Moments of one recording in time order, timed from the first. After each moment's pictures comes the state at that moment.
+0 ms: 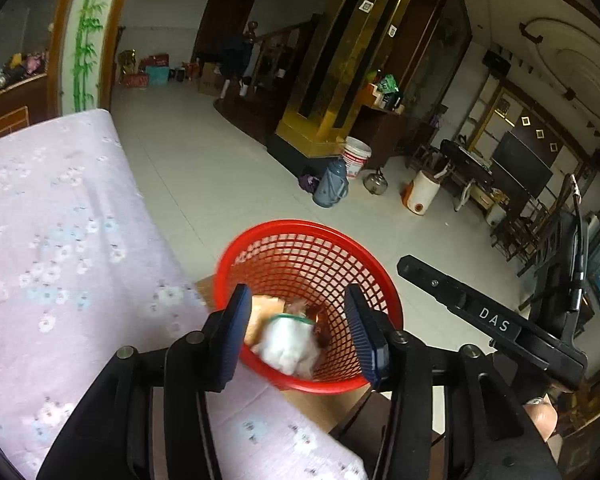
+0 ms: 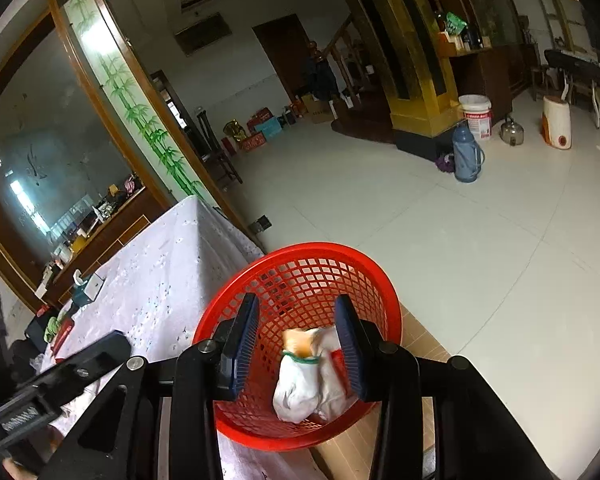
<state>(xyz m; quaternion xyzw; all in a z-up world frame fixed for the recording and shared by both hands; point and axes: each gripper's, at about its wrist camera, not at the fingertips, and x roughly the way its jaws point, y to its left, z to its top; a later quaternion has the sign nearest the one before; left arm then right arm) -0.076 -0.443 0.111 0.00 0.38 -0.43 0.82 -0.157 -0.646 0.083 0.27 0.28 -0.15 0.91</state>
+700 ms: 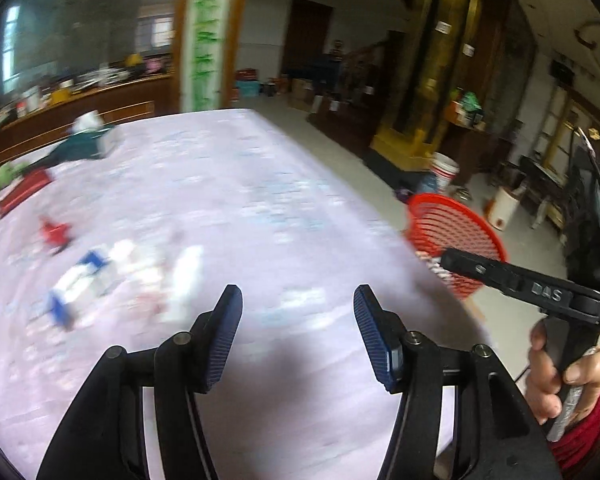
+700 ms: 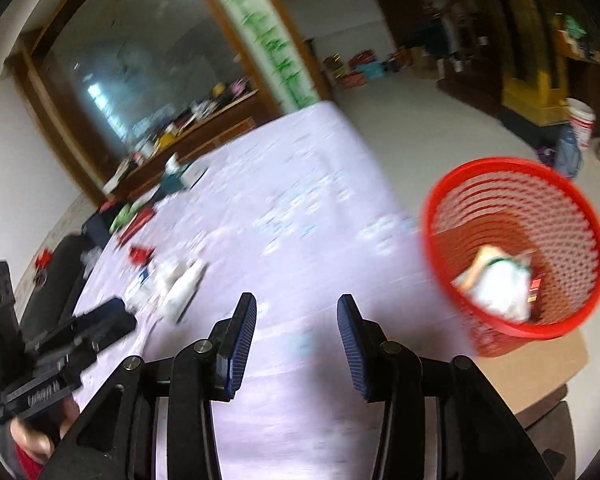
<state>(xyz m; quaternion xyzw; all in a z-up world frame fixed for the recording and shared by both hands) -0.087 -0.207 0.102 0.01 0.36 -0.26 0.89 -0.115 -0.456 0.072 0.20 0.37 0.06 0.91</state>
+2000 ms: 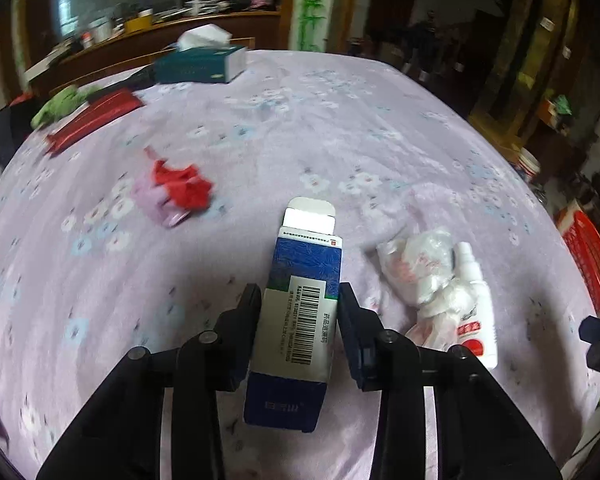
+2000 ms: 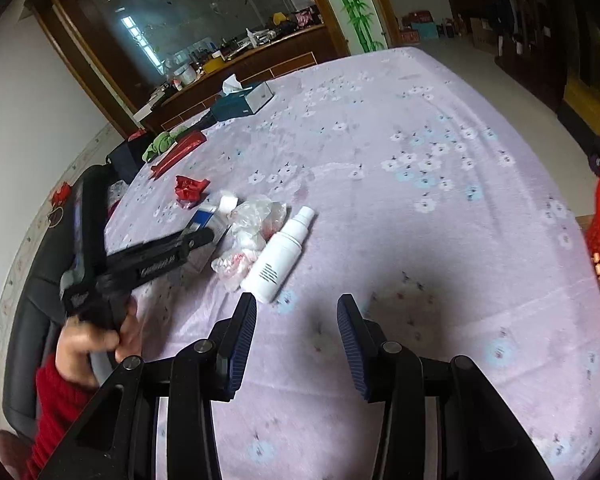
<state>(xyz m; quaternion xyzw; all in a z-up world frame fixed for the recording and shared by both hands) 0.060 -0.081 0.022 0.01 0.45 -0.13 0.88 -0.035 -0.320 0.052 0.16 0.45 0.13 0.87</state>
